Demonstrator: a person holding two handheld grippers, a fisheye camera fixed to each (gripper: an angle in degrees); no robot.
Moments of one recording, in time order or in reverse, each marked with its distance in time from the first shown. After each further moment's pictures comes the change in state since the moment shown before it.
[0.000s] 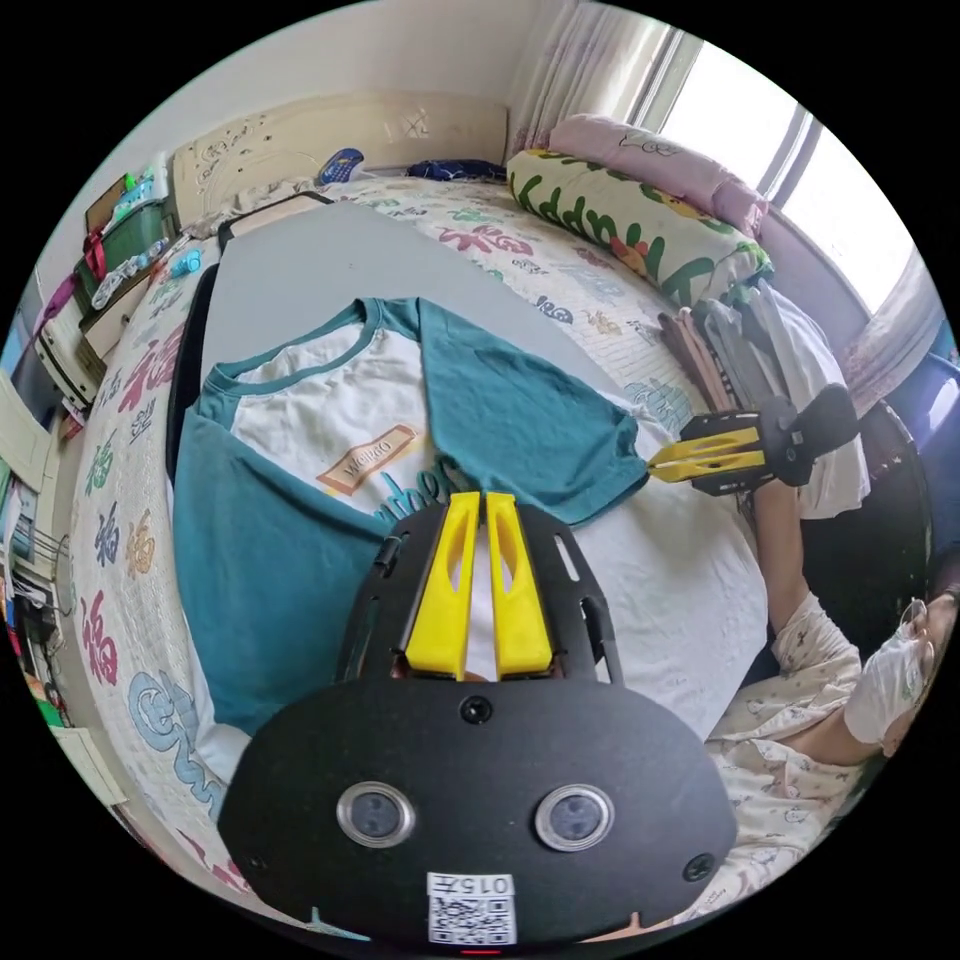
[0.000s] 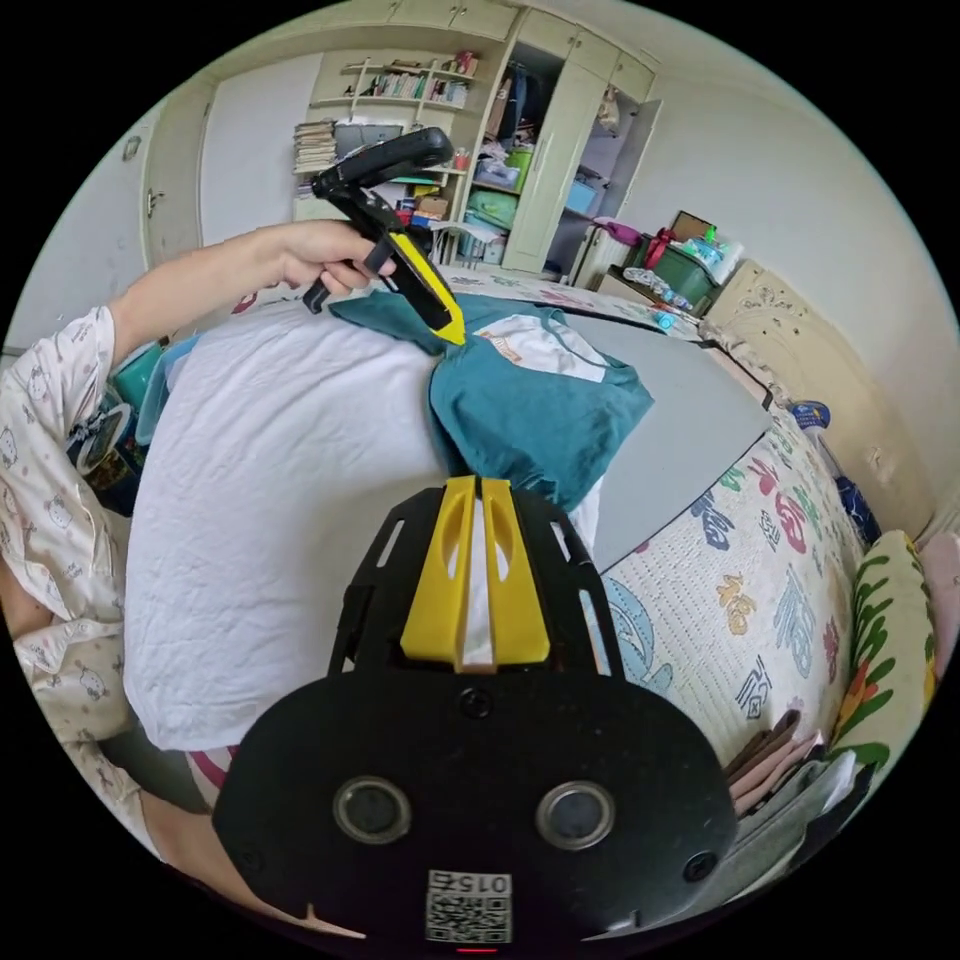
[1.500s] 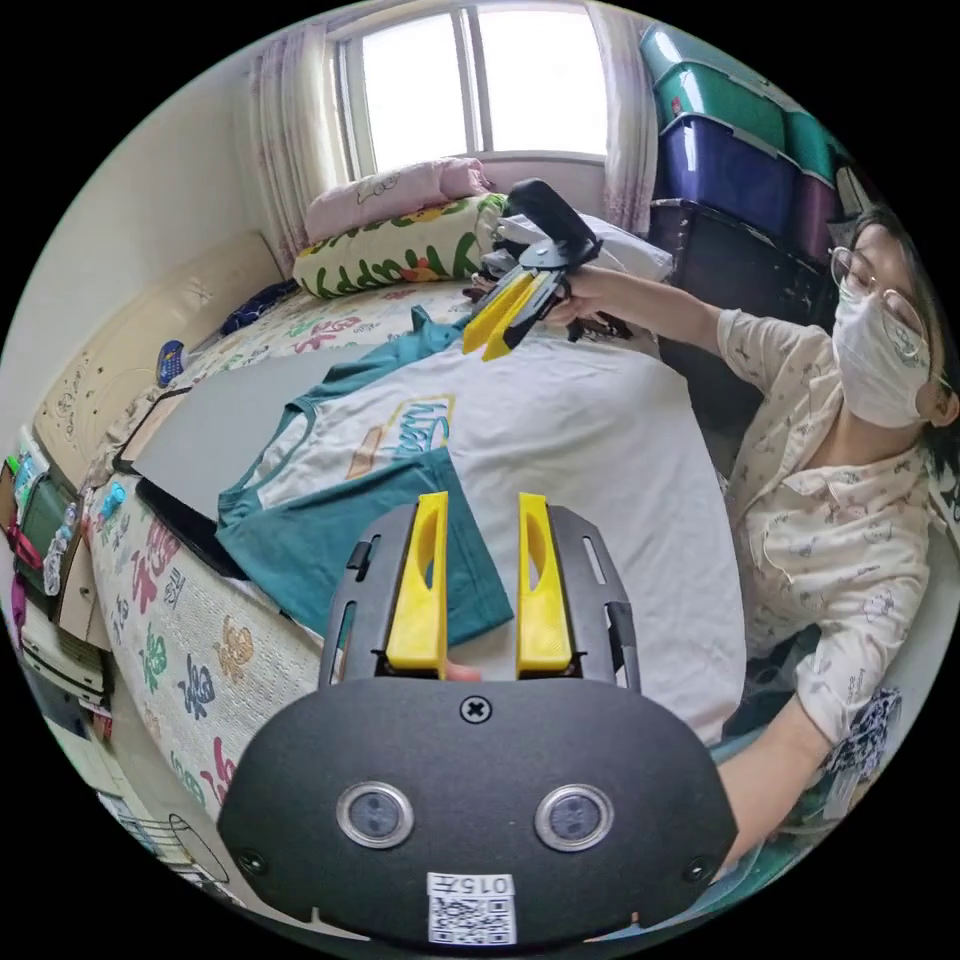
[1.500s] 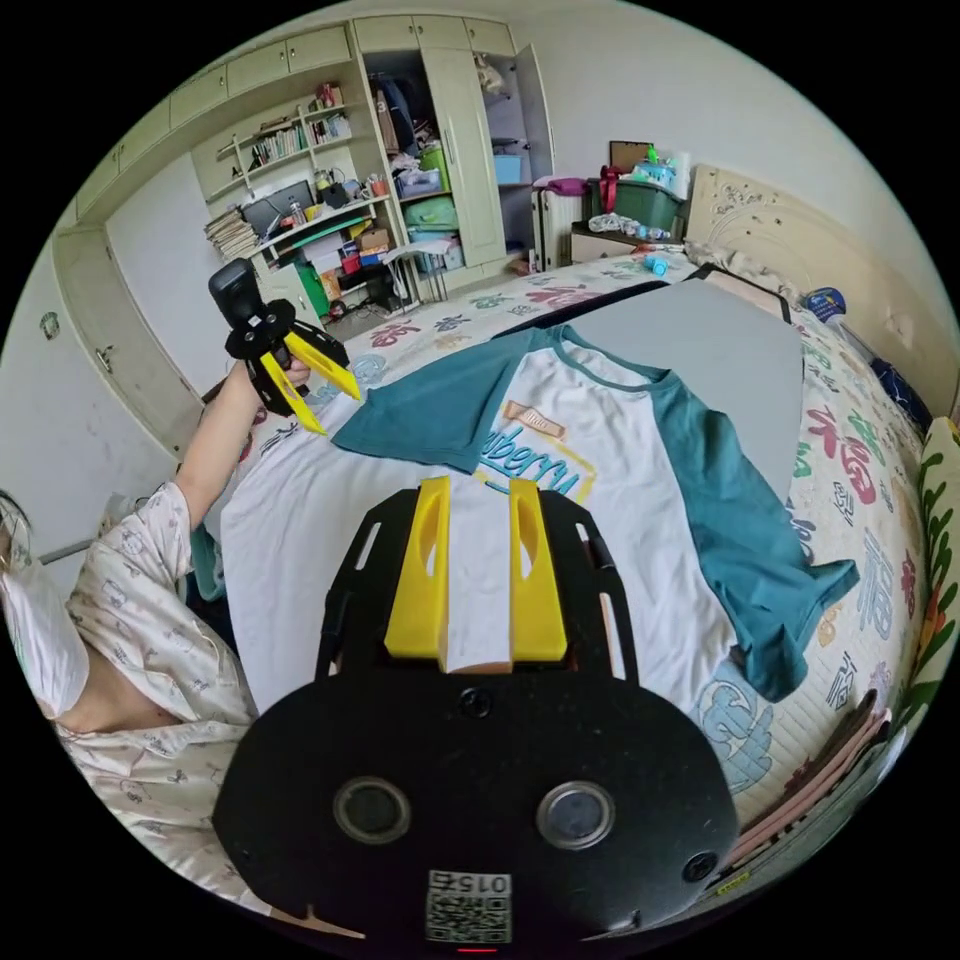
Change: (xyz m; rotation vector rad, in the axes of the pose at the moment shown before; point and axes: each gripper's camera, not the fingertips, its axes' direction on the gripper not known) left arm 0.052 -0.147 -0.219 0.121 0.158 0.739; right arm -0.070 -0.258 0.100 -0.097 -0.173 0.285
